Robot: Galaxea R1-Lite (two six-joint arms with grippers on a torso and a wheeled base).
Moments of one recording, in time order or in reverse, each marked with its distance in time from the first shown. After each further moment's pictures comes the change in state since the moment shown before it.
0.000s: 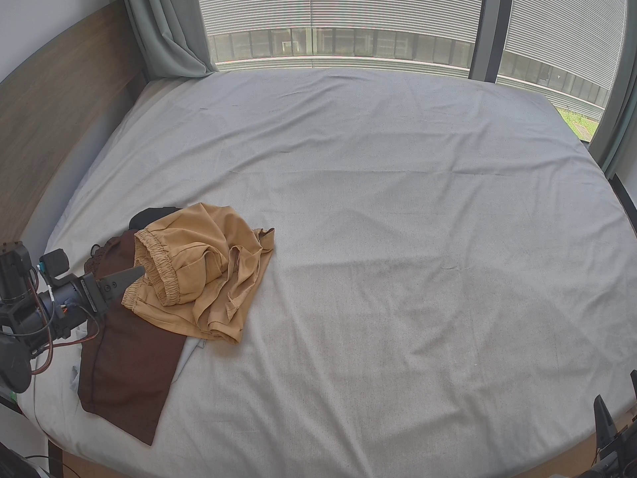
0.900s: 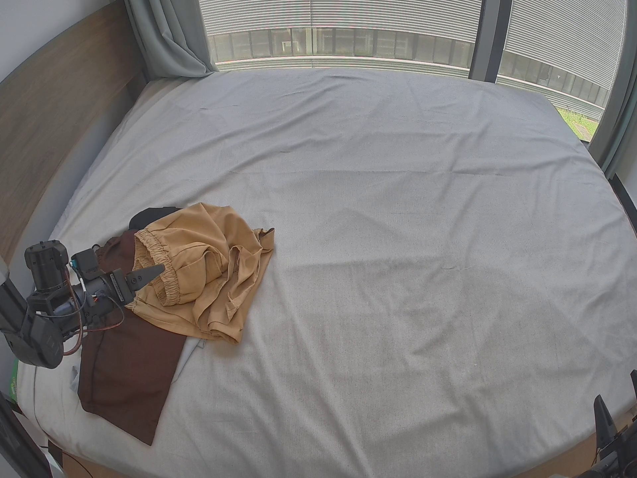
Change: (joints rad) left arm -0.004 0.330 -0.137 -0.148 0.001 -0.013; right arm 0.000 0.000 0.000 -0.001 0.000 -0.001
